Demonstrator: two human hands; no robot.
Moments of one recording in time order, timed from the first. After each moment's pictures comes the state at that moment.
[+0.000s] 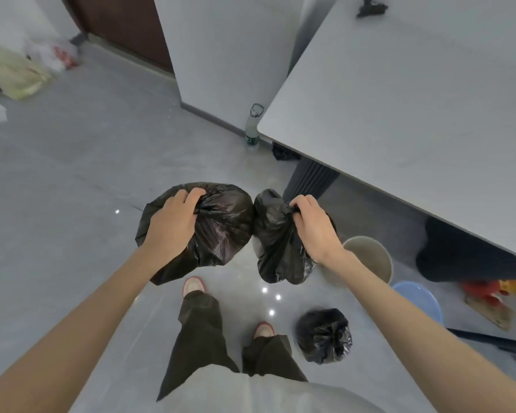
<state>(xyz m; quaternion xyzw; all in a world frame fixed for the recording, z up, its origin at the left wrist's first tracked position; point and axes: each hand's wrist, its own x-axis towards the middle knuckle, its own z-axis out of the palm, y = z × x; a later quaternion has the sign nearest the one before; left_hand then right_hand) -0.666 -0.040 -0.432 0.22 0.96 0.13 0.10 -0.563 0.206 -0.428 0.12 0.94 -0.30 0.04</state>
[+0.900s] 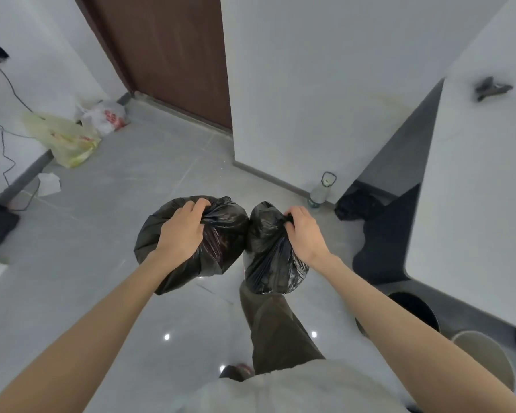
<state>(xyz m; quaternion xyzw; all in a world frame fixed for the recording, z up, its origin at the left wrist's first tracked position) -1.115 -0.199 -0.437 0.20 0.96 0.12 0.13 -1.020 0.027 -0.450 0.18 0.91 -0.36 0.06</state>
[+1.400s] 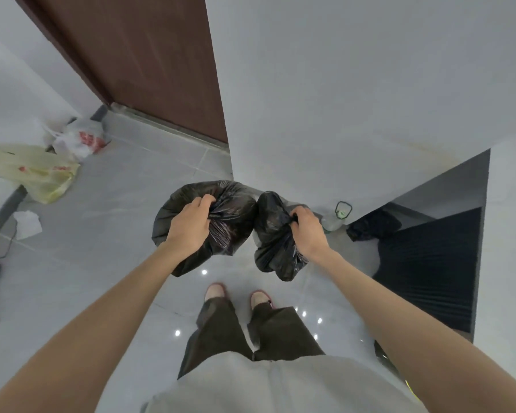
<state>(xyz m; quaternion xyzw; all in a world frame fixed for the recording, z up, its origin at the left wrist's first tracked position) -1.384 -0.122 -0.472 0.24 0.94 0.12 0.19 -1.271 0.094 -0.491 0.27 0.89 -0.34 0.12</state>
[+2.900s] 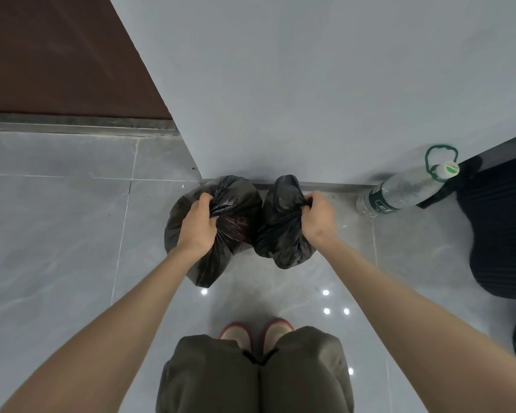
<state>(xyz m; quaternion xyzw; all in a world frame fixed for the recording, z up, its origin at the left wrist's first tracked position) -1.592 -0.036 -0.960 0.27 0.89 0.22 0.29 -1.446 0.130 -0.969 0.56 0.73 -0.39 0.02</state>
